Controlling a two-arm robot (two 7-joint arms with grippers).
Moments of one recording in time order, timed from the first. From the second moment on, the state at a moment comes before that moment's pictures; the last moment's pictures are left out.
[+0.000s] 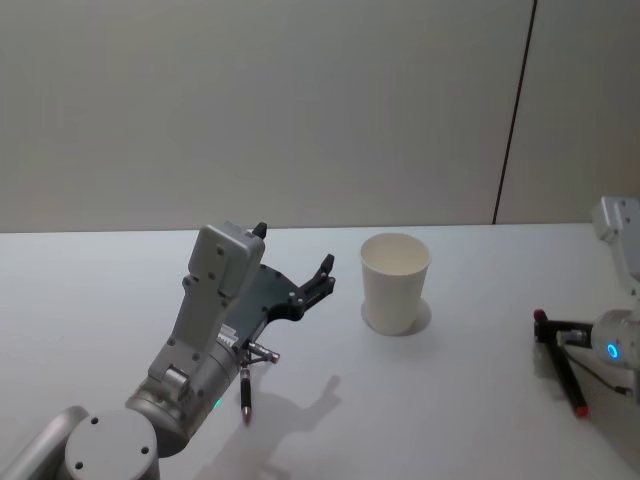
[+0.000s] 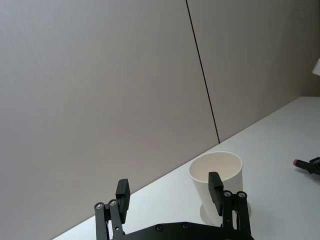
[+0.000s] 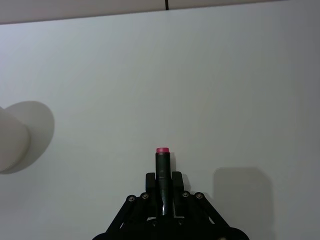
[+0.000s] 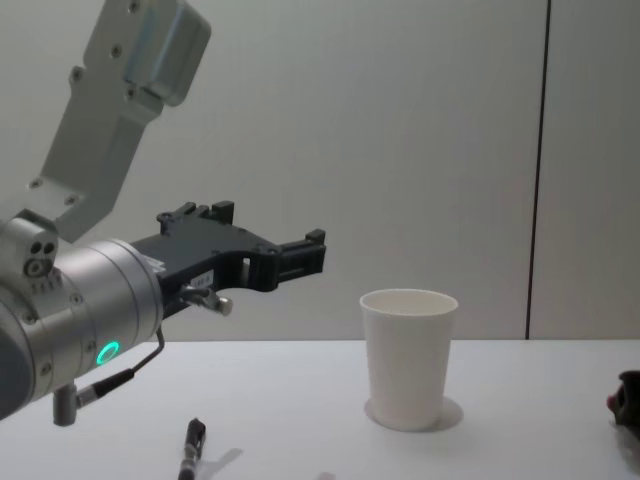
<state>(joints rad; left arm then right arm) -0.24 0.38 0.45 -1.63 -0.20 0.01 -0.01 0.46 0.18 -0.13 -1.28 0.33 0.86 0.00</state>
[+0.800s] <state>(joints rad) -0.24 0.38 0.45 -1.63 -0.20 0.01 -0.01 0.39 0.21 -0.14 -1.41 0.25 0.62 0.09</state>
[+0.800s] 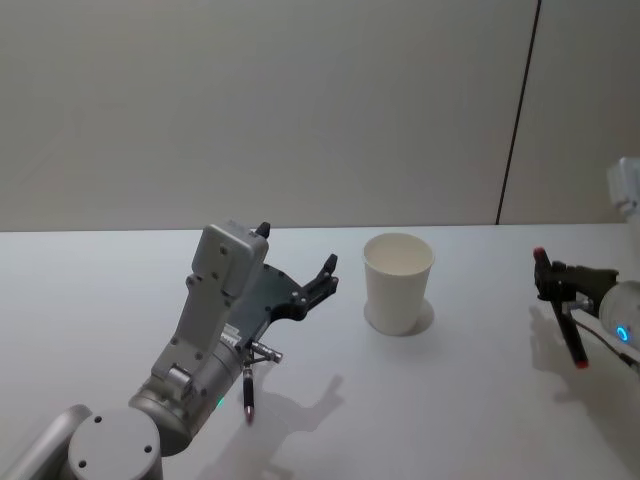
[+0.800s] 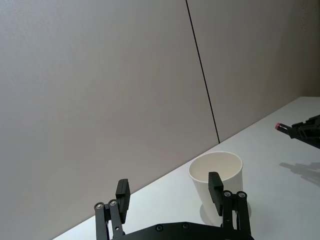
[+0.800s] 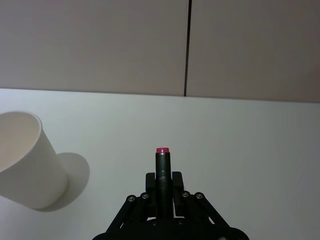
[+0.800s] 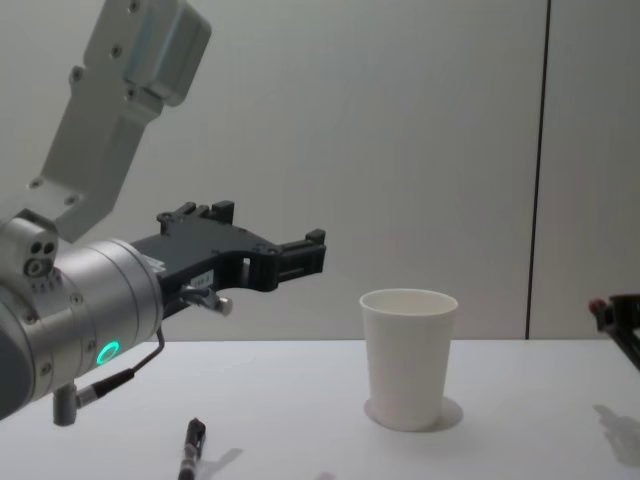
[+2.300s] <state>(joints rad) -0.24 0.38 0.45 -1.63 -0.20 0.01 -0.01 0.39 0.18 -0.19 -1.29 0.07 -0.23 0.21</state>
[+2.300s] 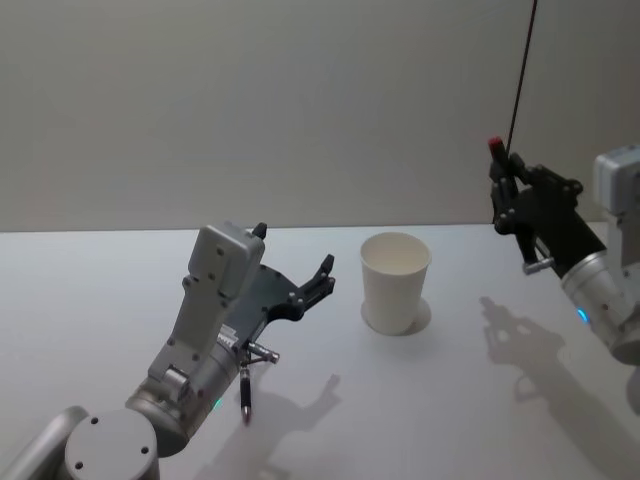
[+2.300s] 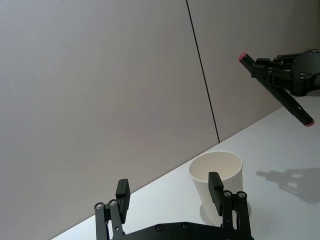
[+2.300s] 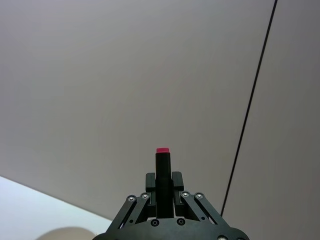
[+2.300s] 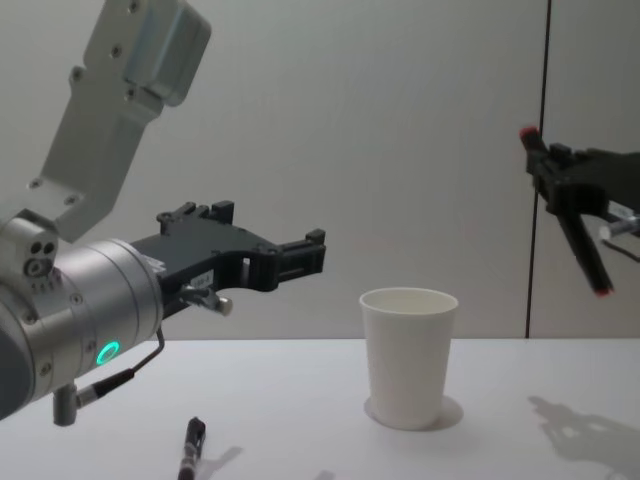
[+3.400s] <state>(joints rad) -0.24 0.38 0.45 -1.63 -0.20 0.01 -0.01 0.61 0.05 -0.26 -0.86 0.14 -0.62 0.30</state>
